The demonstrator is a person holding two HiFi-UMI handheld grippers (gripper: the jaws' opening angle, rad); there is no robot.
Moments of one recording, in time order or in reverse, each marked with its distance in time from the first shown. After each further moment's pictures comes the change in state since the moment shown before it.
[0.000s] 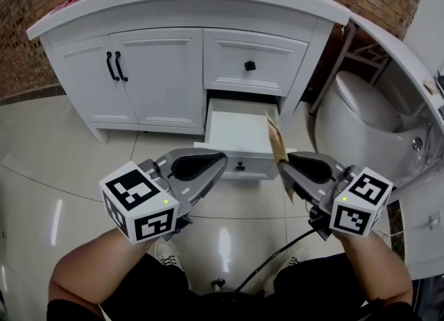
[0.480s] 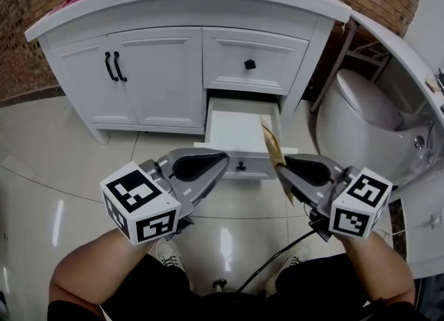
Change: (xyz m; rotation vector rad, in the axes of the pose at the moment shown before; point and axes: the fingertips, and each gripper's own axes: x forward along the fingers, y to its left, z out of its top) left arm 0.005 0.001 0.000 0.019 0.011 -0.003; right arm 0.004 0.003 -0.006 -0.010 0.028 0.021
